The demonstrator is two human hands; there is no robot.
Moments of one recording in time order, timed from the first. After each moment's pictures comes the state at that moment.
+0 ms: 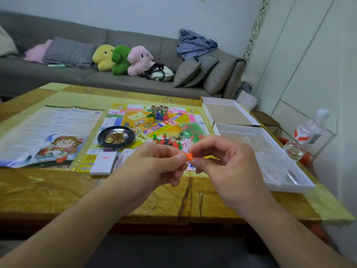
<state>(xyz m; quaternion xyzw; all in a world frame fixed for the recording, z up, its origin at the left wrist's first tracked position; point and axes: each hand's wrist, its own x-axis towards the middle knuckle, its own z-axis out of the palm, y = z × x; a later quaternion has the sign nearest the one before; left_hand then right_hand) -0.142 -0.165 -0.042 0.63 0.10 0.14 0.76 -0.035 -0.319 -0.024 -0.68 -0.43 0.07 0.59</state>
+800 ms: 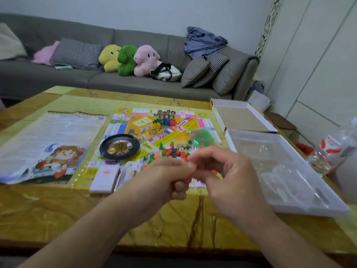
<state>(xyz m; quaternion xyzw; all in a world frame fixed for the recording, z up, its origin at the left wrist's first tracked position) -0.097 -0.132 -0.058 0.58 0.11 0.06 0.80 0.002 -0.274 -0.045 -0.69 -0.45 0.05 0.57</state>
